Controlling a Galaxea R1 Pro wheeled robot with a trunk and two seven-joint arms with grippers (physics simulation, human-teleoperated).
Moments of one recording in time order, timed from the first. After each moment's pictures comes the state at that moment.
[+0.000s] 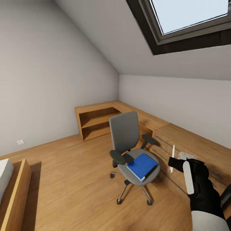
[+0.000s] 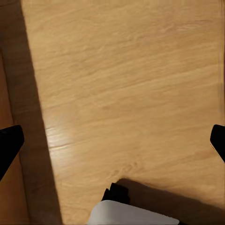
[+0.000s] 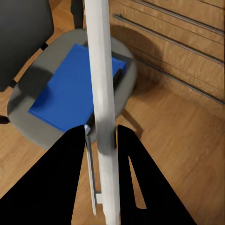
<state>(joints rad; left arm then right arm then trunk) -0.04 0.00 0.01 -0.62 0.21 0.03 0.24 -0.52 0.01 -0.35 -1.43 -0.11 1.03 -0.13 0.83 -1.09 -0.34</state>
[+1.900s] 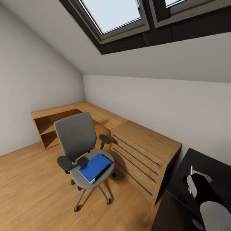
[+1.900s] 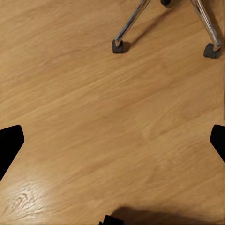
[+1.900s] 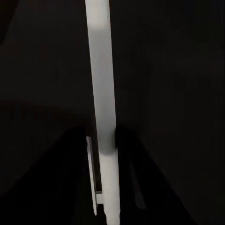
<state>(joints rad) -0.04 -0.01 -0.06 -0.50 0.22 -0.26 0.24 -0.64 -0.17 -0.43 -0.67 -0.04 0.58 -0.29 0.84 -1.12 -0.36</state>
